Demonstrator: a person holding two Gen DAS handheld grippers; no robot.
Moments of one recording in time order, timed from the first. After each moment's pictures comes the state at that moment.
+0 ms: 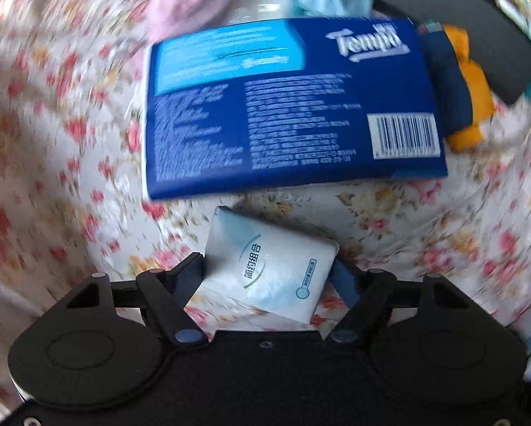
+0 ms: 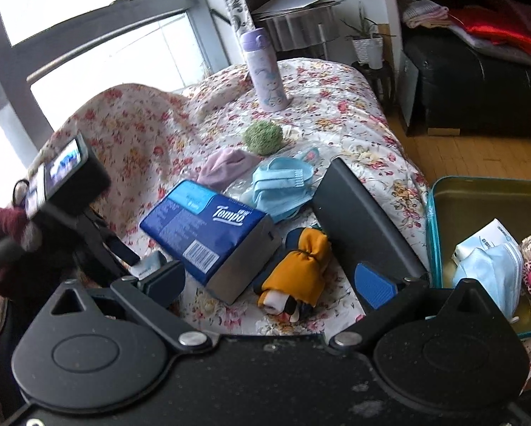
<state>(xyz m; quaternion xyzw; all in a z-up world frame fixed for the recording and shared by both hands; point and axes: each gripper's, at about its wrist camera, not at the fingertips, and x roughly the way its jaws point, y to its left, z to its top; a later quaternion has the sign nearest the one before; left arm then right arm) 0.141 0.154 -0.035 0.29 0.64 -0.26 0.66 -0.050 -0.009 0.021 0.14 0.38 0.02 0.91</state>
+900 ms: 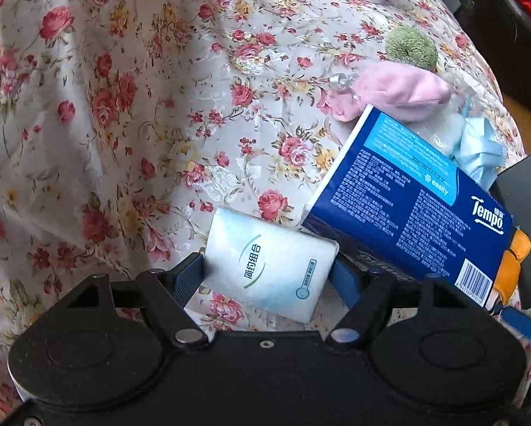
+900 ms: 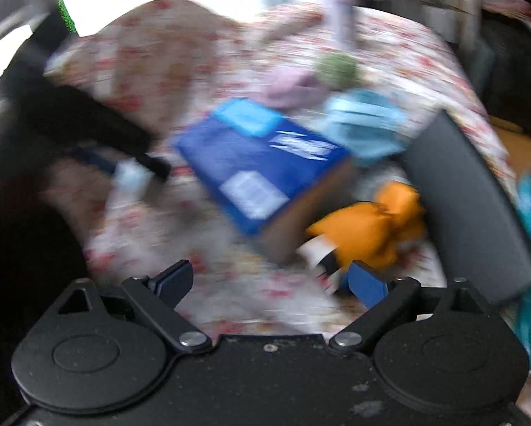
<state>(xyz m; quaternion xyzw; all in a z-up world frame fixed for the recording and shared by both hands) 0.160 0.232 -0.005 0.04 0.60 -0.07 0.80 -0.018 0.042 -0.029 0.07 0.44 0.13 0.89</state>
